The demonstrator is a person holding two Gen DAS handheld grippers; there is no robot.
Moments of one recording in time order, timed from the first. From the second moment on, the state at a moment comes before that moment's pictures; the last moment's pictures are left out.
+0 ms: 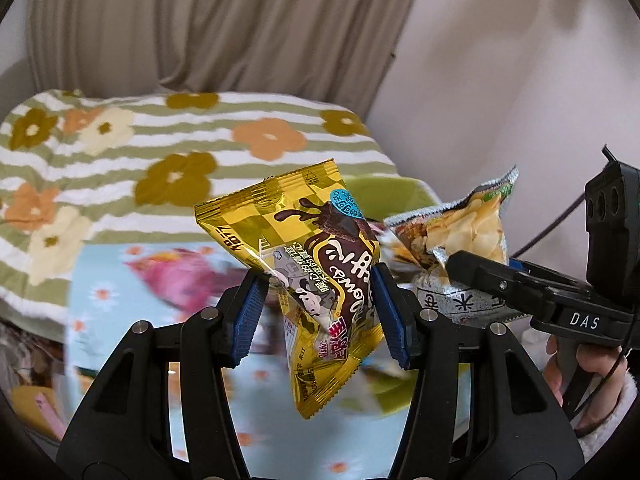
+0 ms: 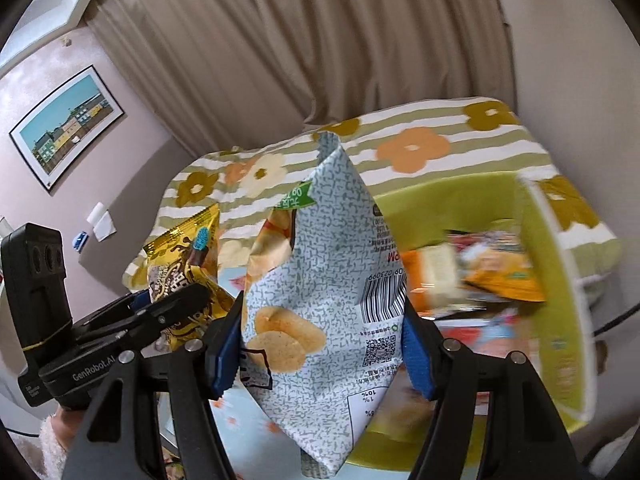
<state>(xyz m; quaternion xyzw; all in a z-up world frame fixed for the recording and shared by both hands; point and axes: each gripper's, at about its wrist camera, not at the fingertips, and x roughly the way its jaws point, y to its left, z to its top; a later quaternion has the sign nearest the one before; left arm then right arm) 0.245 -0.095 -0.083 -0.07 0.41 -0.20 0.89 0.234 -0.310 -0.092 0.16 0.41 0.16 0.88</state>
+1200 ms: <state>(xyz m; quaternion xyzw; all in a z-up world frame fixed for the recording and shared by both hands) 0.216 -0.187 -0.133 0.01 0.48 -0.16 0.86 0.215 -0.401 -0.139 0.10 0.48 0.06 0.87</state>
